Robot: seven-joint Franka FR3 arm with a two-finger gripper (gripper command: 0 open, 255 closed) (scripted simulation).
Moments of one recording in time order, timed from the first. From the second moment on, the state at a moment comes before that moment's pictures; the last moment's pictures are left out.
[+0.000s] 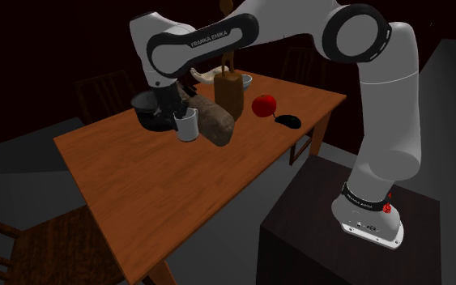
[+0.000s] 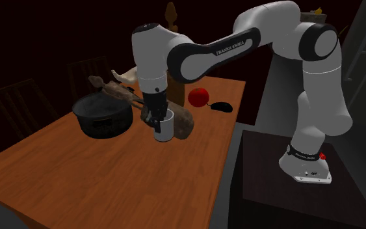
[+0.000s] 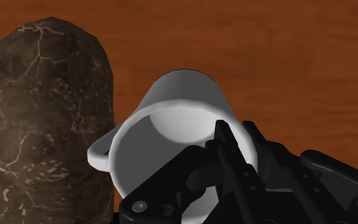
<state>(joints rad) 0.17 0.37 0.33 -1.47 -0.18 1.78 0.64</state>
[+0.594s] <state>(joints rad) 0.17 0.36 0.33 -1.38 -0.17 1.68 0.62</state>
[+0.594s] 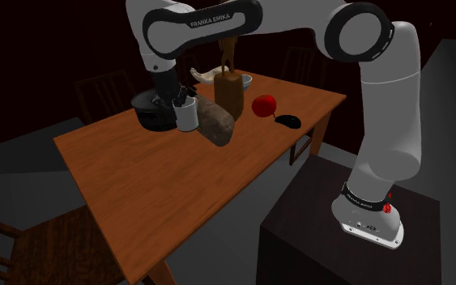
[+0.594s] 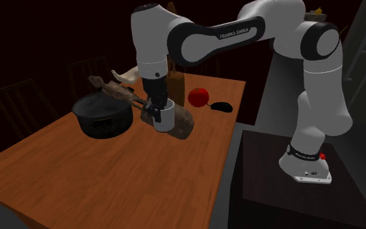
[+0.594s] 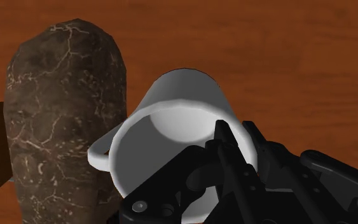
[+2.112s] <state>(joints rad) -0.14 -0.11 0.11 -1.97 -0.06 1.85 0.11</state>
